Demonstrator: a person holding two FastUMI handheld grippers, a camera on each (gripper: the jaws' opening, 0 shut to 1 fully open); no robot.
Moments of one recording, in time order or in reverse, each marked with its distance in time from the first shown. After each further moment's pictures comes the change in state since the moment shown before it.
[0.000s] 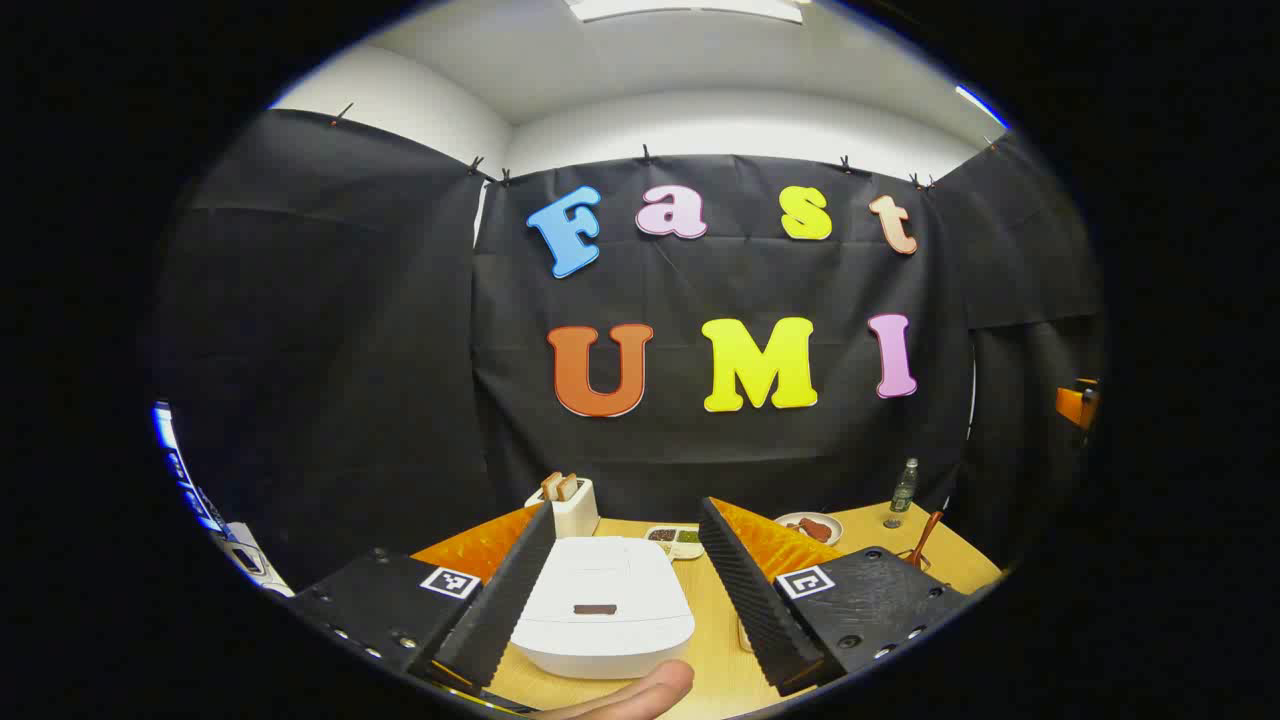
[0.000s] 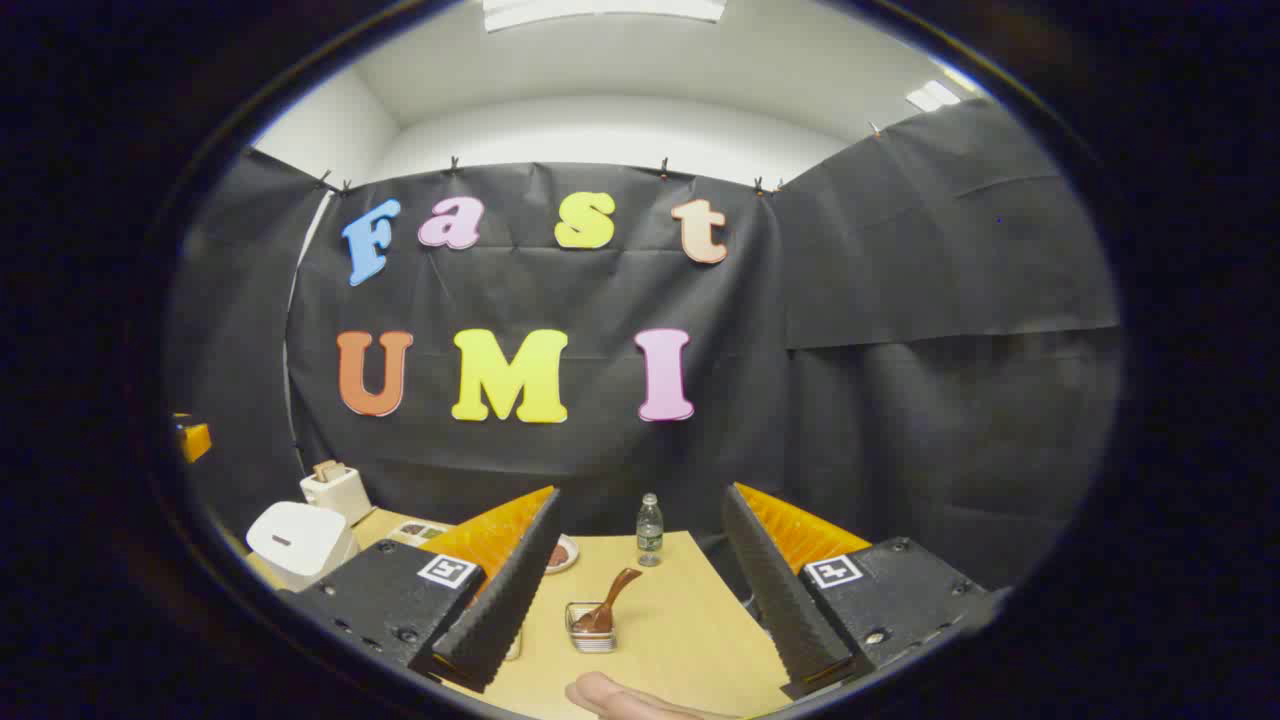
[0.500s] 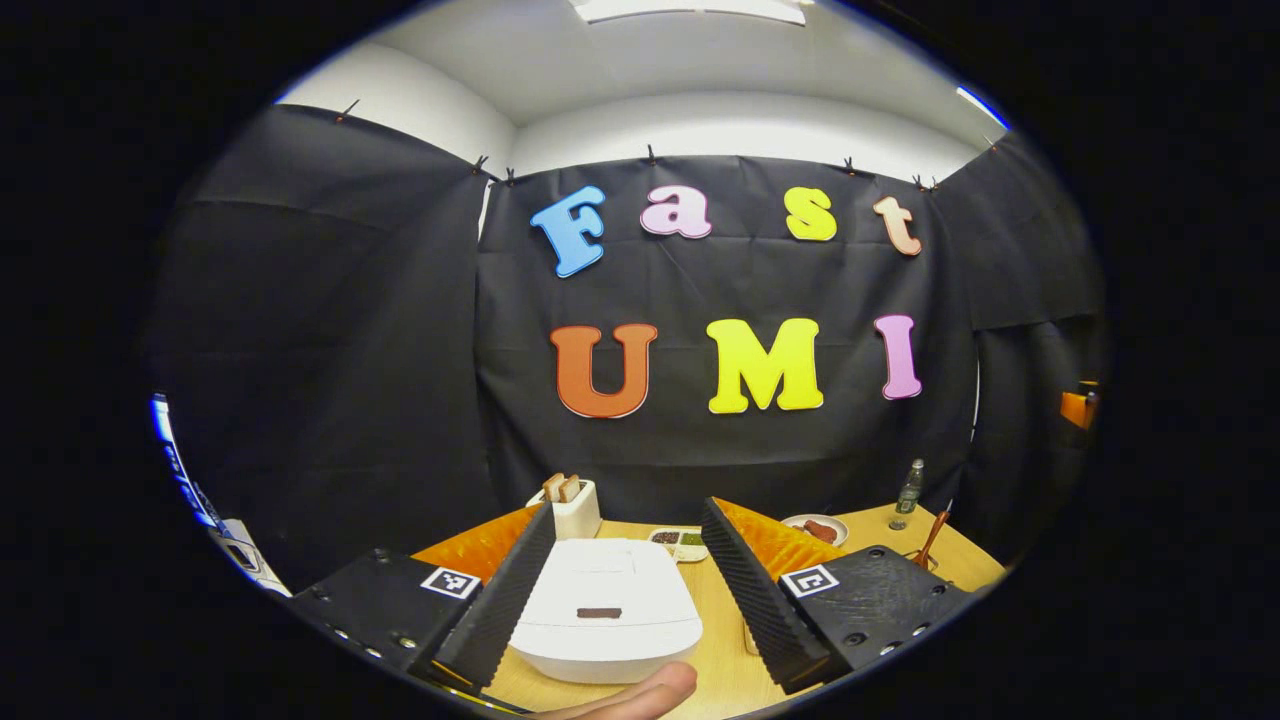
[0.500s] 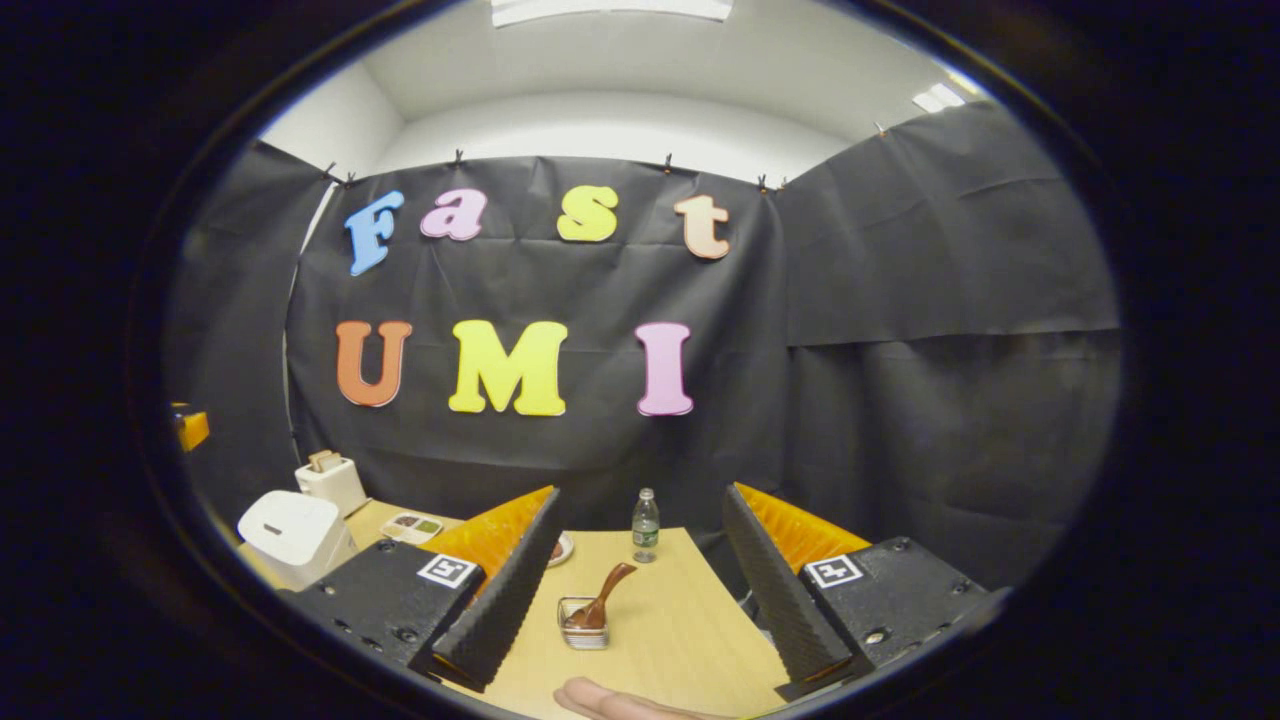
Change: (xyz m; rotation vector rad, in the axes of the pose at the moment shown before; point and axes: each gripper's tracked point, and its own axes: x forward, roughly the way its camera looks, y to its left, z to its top) left arm 0.013 0.010 -0.009 -0.024 -0.009 0.007; right arm 0.003 0.000 -0.009 -0.022 -0.009 0.004
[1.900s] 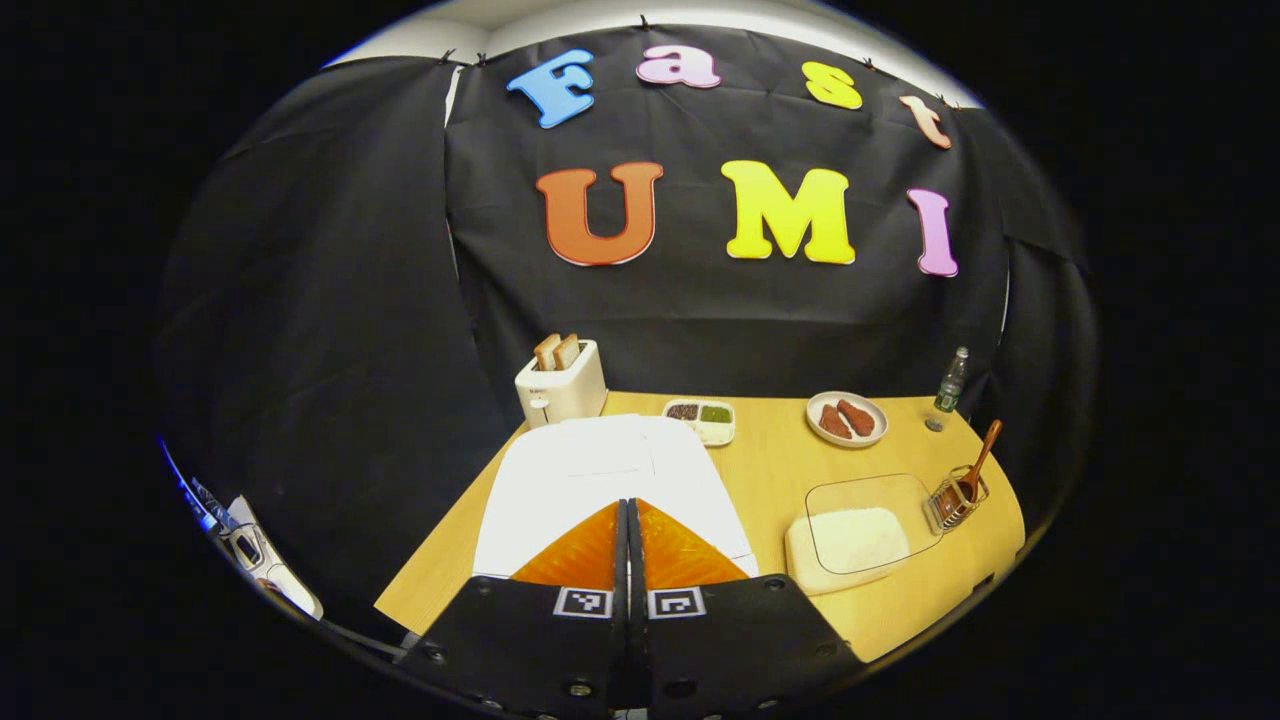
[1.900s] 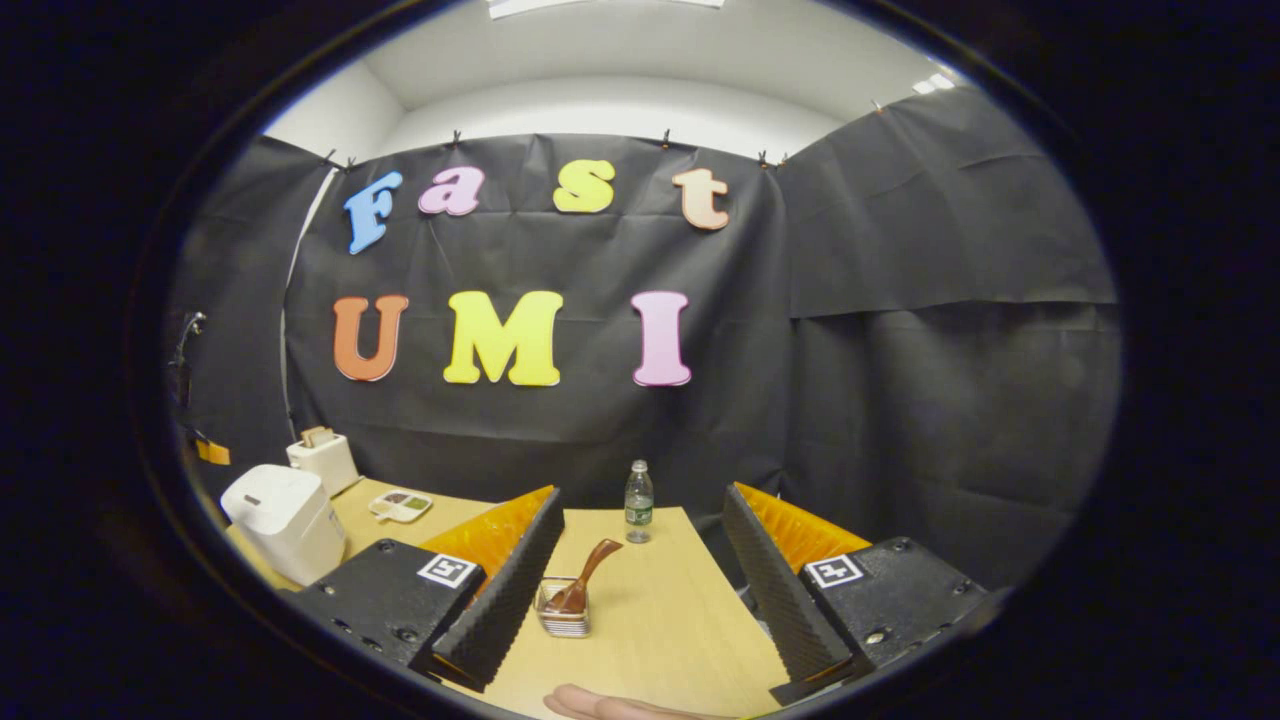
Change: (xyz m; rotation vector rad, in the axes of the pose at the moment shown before) left arm 0.064 0.013 -0.143 0.029 0.481 0.015; right arm 0.025 -0.038 -0.058 0.011 0.055 -0.004
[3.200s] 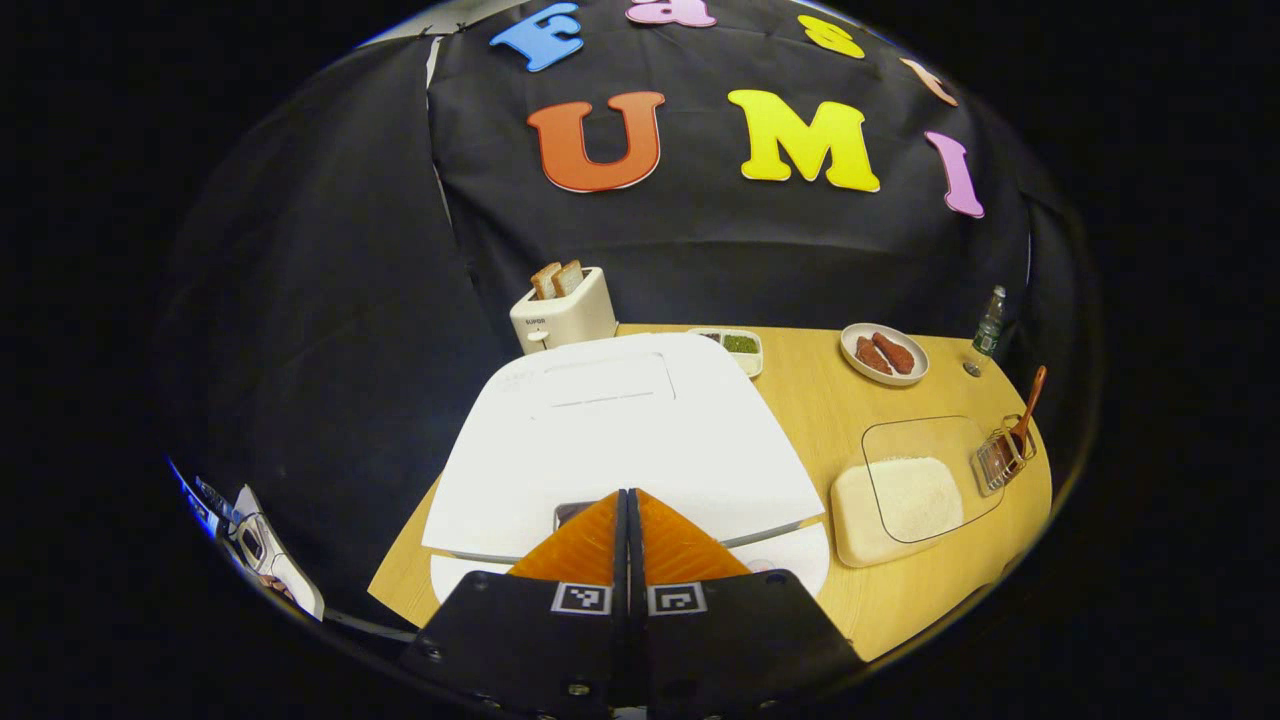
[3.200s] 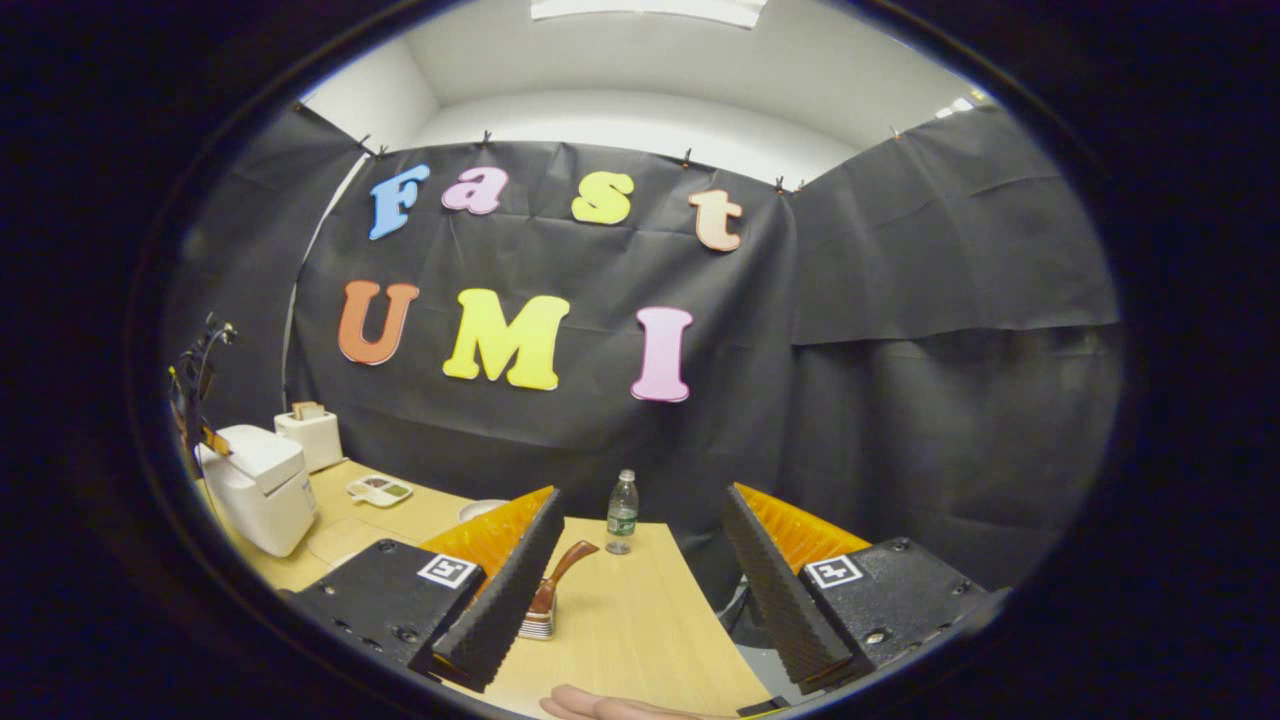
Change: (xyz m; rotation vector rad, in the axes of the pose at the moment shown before) left arm 0.045 0.012 -0.046 0.033 0.109 0.040; right arm 0.010 -0.009 -0.029 -0.117 -0.074 0.013
